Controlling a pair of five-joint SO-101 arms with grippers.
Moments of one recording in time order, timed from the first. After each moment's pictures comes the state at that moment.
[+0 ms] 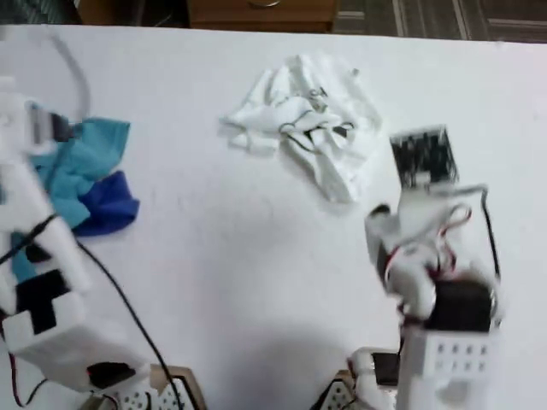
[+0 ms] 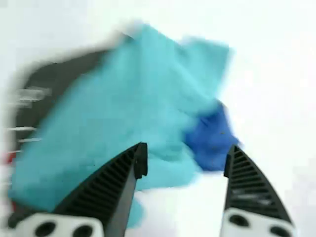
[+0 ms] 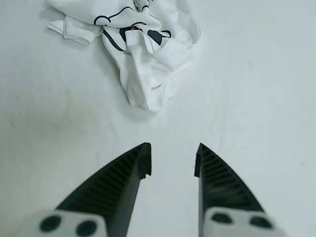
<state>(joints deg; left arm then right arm) -30.5 8.0 -35.5 99.6 -16.0 -1.6 -55.3 28.3 82.3 15.0</state>
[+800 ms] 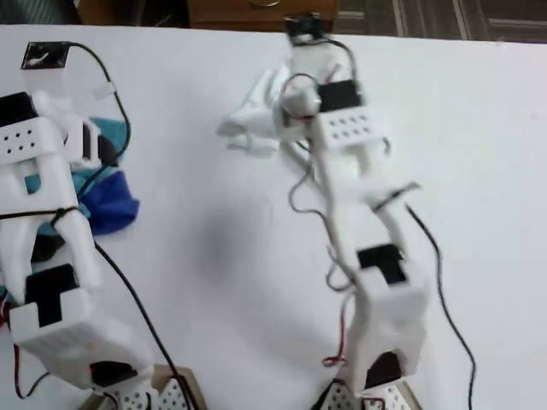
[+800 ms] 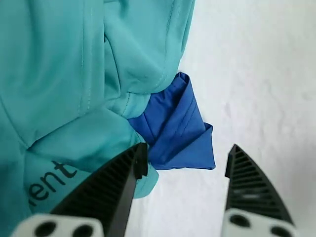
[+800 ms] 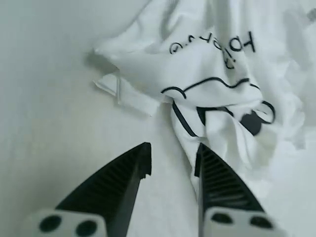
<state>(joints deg) -27.2 9.4 -15.4 87.7 -11.2 -19.3 28.5 -36.1 78.5 3.0</state>
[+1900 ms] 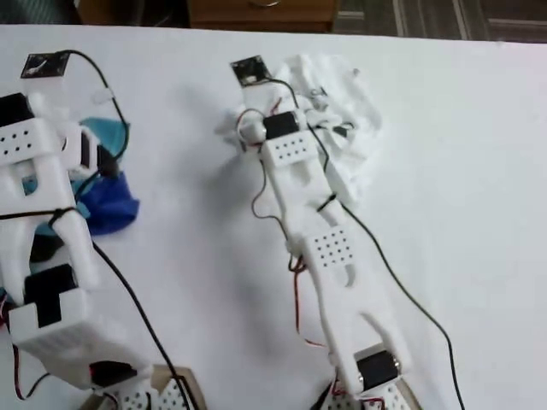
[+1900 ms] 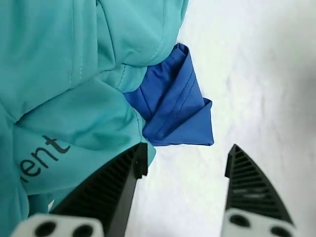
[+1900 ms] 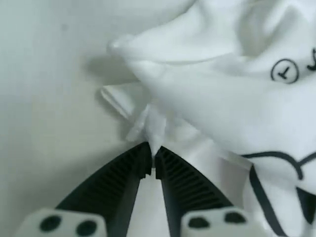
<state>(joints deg) -27.8 9.4 -15.4 93.4 -11.1 -24.6 77.7 -86.9 82.2 2.9</state>
